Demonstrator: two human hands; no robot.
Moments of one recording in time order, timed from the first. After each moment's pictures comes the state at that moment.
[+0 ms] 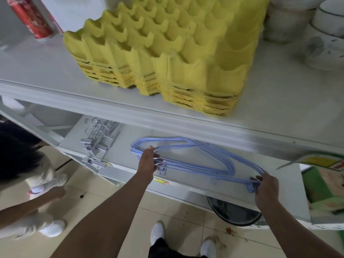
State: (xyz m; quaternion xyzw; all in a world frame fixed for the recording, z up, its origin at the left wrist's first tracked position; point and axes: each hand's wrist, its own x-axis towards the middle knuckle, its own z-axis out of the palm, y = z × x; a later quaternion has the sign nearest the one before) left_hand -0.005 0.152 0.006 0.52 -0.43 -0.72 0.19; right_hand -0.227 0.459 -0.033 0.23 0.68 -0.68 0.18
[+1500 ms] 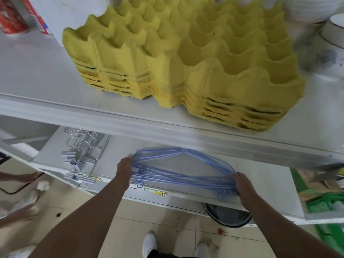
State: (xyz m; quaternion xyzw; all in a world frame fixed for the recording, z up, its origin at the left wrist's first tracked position) left_hand 0.034 0.029 -0.097 0.56 -0.52 -0.64 0.11; right_hand -0.199 0.401 -0.030 0.10 0.82 -0.47 0.30
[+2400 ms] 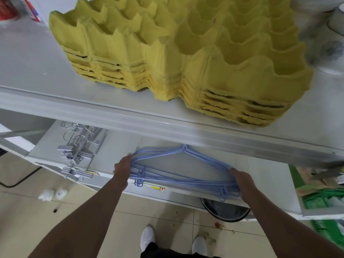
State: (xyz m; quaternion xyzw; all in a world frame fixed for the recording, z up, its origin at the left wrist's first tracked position) left_hand 0.047 0.007 -0.175 0.59 -0.51 -0.62 0.10; right_hand -0.215 0.410 -0.046 0.15 0.83 -0.44 0.32
